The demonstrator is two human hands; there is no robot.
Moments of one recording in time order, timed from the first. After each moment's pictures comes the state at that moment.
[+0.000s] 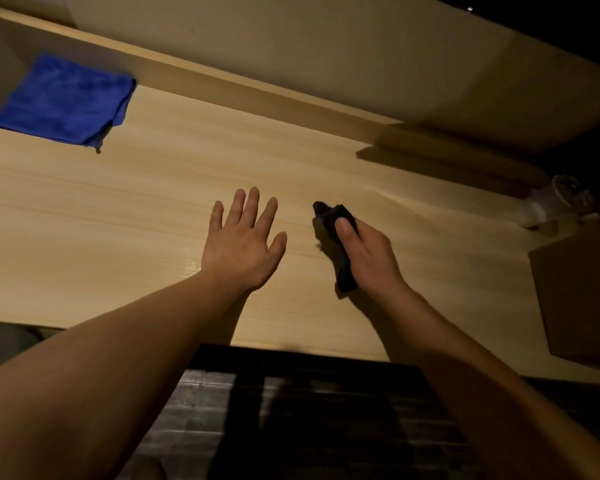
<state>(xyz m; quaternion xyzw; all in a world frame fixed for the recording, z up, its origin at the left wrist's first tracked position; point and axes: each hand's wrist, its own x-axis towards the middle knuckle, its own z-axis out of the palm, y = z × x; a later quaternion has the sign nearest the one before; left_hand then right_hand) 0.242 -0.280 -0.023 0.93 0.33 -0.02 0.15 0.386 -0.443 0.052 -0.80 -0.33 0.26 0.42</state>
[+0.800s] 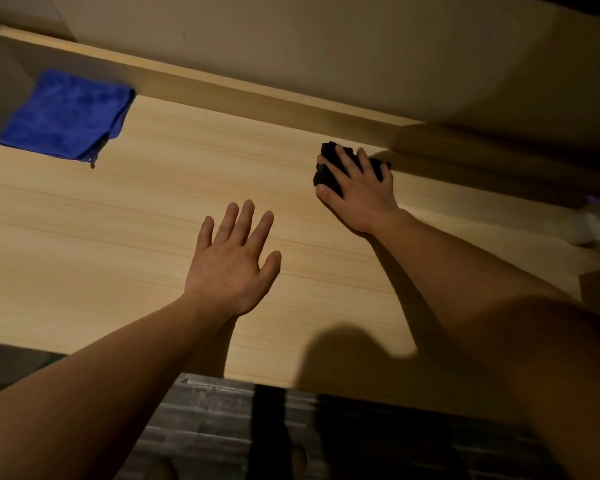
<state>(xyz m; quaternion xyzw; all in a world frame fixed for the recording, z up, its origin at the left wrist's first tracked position) 0.247 -0.284 -0.022 0.93 0.35 -0.03 0.13 0.529 -0.335 -0.008 -0.84 -0.54 0.10 -0.01</state>
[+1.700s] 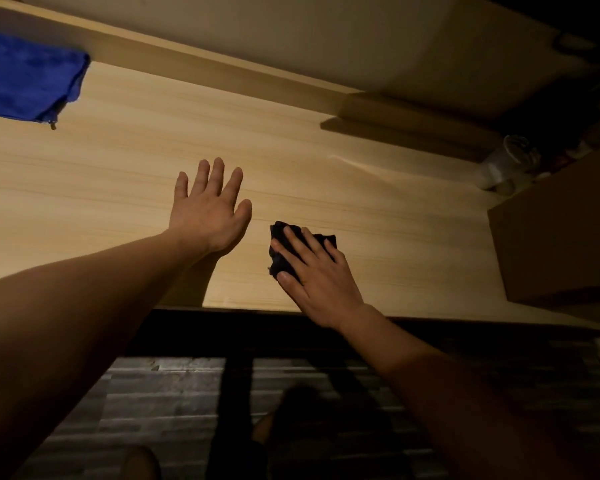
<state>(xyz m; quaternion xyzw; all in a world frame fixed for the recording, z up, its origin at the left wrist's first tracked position) 0.242 -0.276 -0.024 0.94 0.31 -0.04 0.15 0.343 -0.519 -0.015 -0.82 -0.57 0.11 0.02</state>
